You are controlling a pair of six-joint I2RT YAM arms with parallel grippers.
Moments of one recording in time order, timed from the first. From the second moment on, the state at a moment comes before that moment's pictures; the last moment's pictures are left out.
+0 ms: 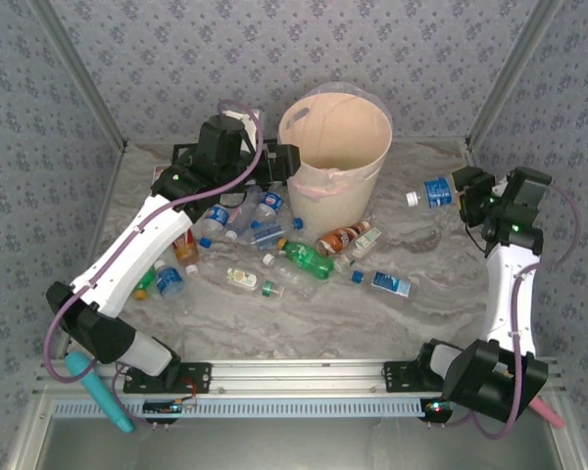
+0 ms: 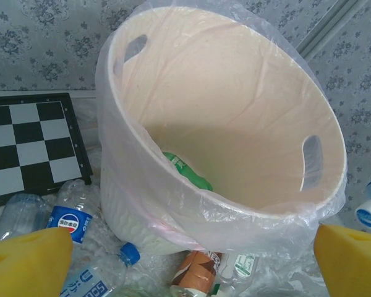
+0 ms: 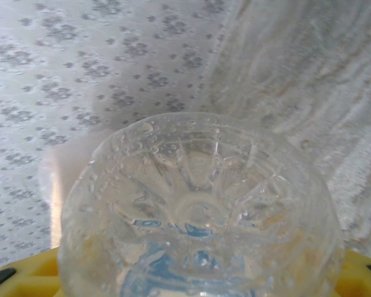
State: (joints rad) left arm -0.64 1.49 1.66 -0.62 0.00 -0.47; right arm -0.37 1.13 1.09 -0.46 -0.50 0.99
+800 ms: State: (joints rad) left arm -0.64 1.37 1.62 -0.66 -0.08 -0.45; right arm 0.11 1.63 1.83 -0.44 -0.41 0.95
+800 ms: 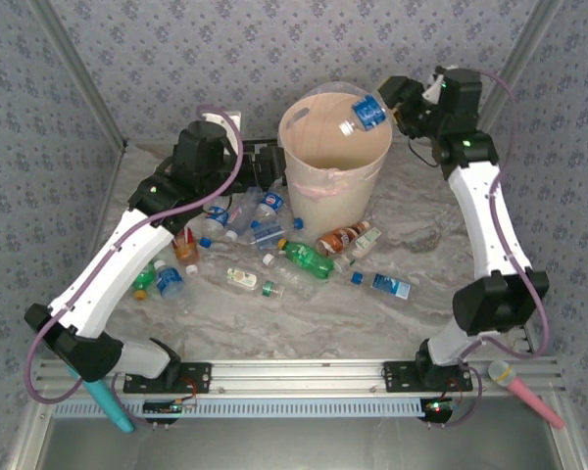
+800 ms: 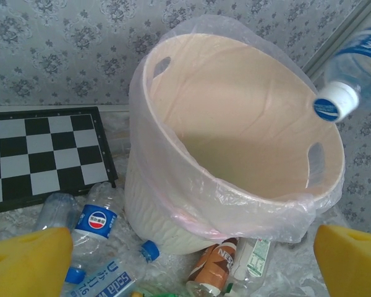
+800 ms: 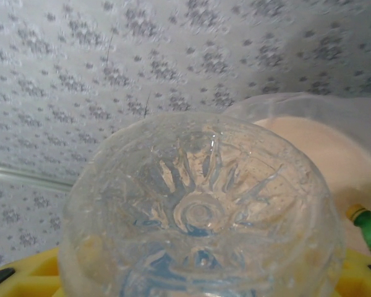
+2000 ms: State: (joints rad) left arm -0.64 1.30 1.55 -0.70 -0.12 -0.38; right arm 0.17 1.54 1.81 -0.61 -0.34 0.81
